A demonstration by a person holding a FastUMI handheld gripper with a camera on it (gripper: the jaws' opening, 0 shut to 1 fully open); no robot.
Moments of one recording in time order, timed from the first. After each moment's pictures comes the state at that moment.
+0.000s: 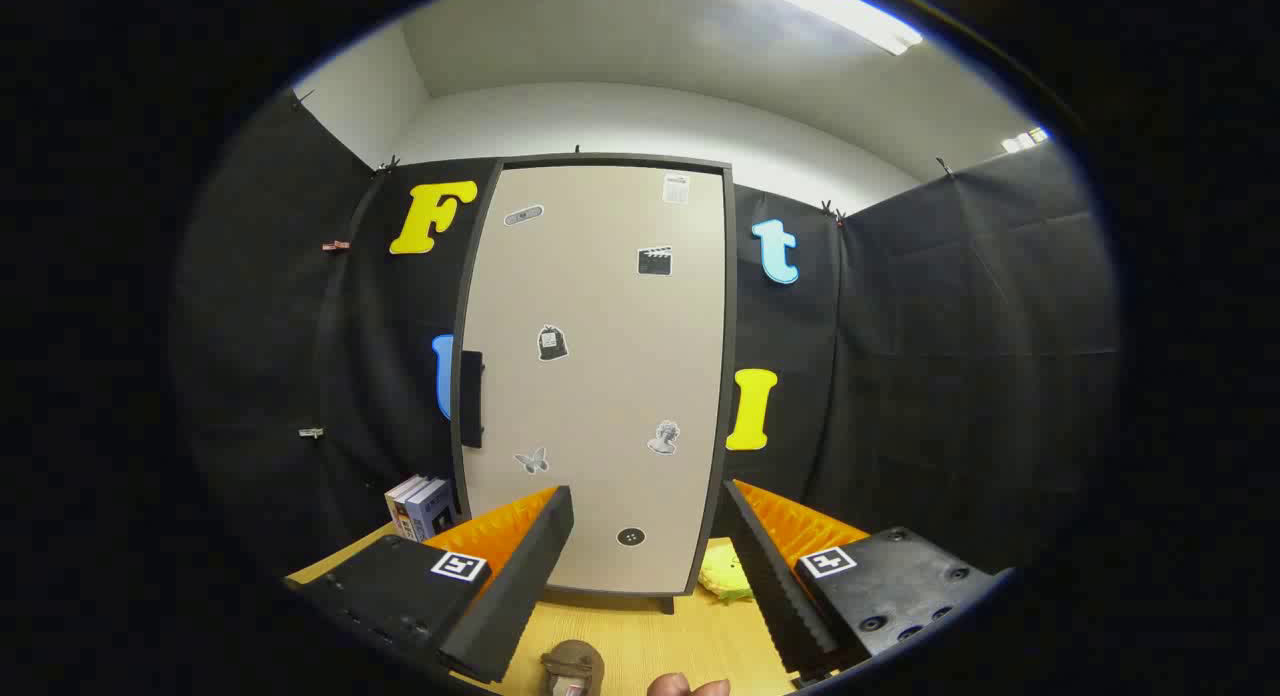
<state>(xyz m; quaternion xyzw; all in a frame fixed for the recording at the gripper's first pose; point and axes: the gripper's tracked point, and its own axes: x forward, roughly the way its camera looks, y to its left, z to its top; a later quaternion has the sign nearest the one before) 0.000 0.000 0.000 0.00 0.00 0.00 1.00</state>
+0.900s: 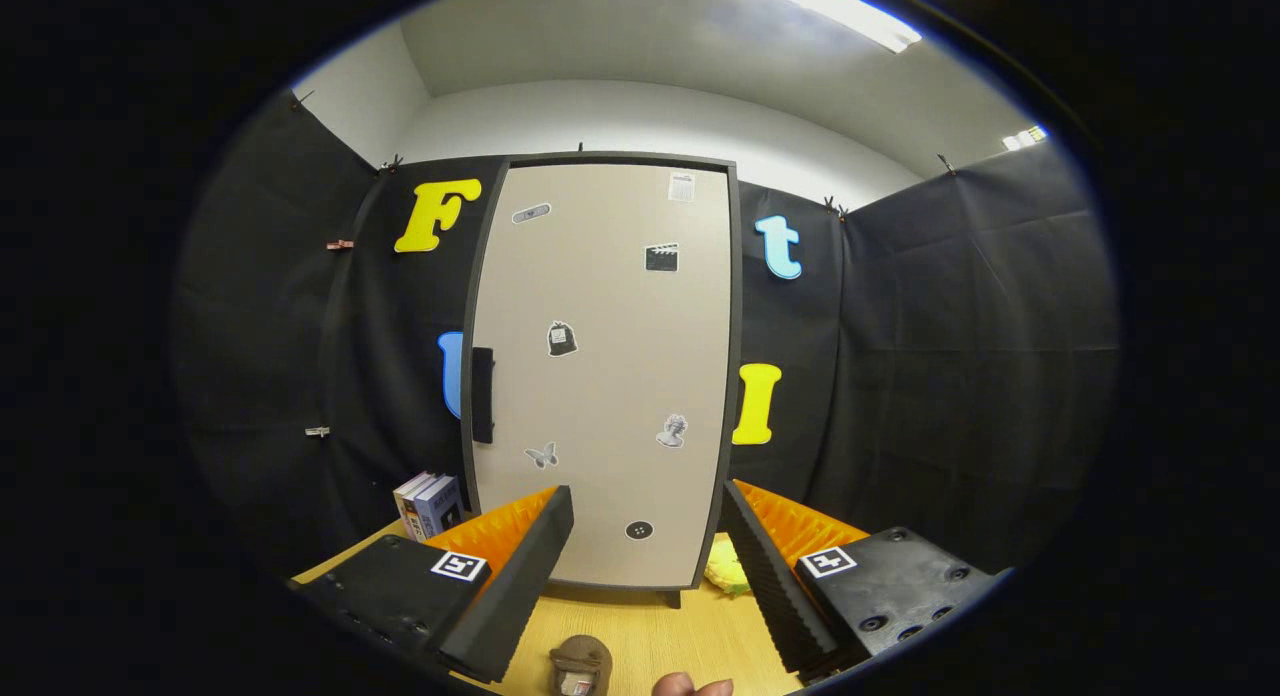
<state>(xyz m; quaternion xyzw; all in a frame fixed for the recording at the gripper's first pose) -0.008 0.007 0.000 0.01 0.01 0.00 1.00</state>
